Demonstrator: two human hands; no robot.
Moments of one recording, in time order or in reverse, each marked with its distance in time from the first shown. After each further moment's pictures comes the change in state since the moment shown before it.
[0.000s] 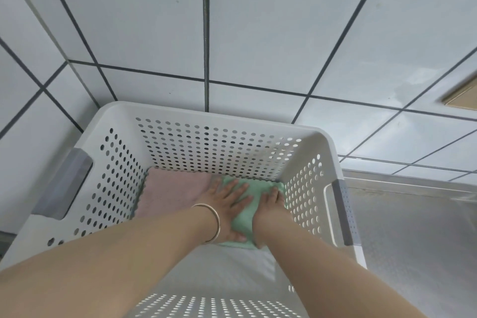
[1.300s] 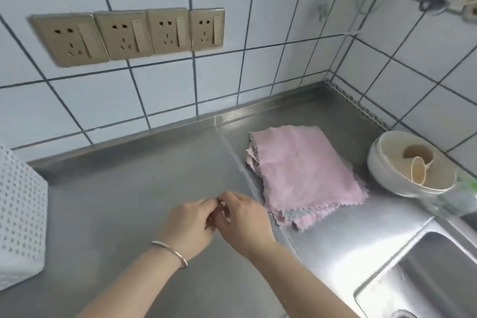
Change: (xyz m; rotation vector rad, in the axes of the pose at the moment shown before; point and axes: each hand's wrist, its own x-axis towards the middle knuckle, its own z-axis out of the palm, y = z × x) left_hand 0.009 0.448 -0.109 -0.380 0.737 0.297; right_hand -0.241 0.406 0.047 0.440 0.936 -0.104
